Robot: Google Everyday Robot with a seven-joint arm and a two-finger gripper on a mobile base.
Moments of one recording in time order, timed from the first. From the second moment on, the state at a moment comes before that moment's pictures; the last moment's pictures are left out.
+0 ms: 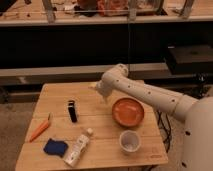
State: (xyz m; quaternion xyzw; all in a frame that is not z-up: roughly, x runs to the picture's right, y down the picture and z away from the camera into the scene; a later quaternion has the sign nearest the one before) arm -0.036 0.024 0.851 -0.08 -0.23 -0.39 0.89
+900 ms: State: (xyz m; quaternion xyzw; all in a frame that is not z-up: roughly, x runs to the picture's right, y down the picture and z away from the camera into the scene) arm -0.050 0.023 0.859 -0.08 -0.24 -0.42 0.87
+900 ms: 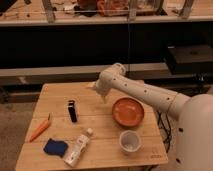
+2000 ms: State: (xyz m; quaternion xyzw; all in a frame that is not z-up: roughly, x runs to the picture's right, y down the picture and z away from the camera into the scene) arm -0.069 0.024 0.868 -0.08 -0.26 -0.45 0.85
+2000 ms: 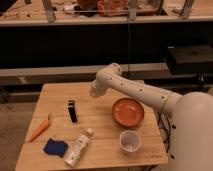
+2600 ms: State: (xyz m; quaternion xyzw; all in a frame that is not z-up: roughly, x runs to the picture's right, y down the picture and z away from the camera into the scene) arm -0.092 0.025 0.875 -0.08 -0.28 -0.46 0.84
